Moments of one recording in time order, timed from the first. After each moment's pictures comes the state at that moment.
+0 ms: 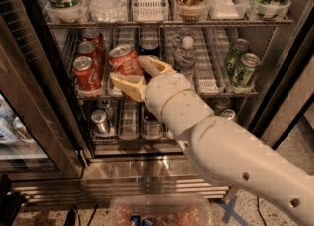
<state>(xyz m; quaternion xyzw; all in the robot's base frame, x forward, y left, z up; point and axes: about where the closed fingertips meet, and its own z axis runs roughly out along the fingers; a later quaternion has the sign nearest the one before) 0.539 0.020 0.947 -0.21 0.65 0.12 0.72</state>
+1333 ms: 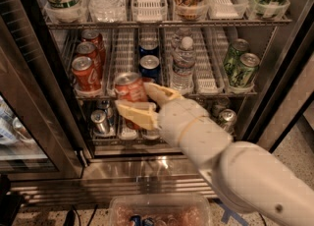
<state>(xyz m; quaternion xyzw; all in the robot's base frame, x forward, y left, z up) 0.494 0.010 0.910 -0.22 0.67 0.20 0.68</state>
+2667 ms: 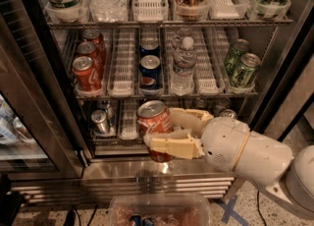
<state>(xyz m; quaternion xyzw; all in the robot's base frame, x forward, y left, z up) 0.428 -0.039 0.892 -0.30 0.67 0.32 0.60</state>
